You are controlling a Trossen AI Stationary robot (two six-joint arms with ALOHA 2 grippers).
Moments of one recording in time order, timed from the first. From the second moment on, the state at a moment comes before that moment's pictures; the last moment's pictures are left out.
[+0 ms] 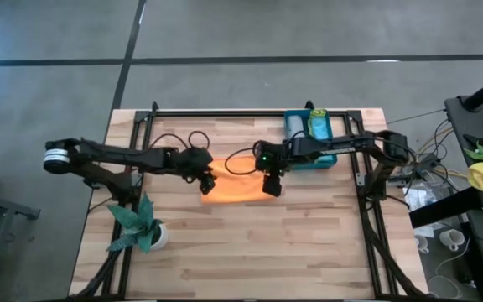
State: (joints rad) left arm 0.14 1.26 0.66 -0.15 -0.11 -0.40; right arm -0.14 1.76 1.19 -0.59 -0.08 0.09
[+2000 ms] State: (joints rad) left arm 0.05 1.35 0.52 0.09 -0.13 -0.25; right arm 0.02 1.77 0.87 -0.12 0.03 1.89
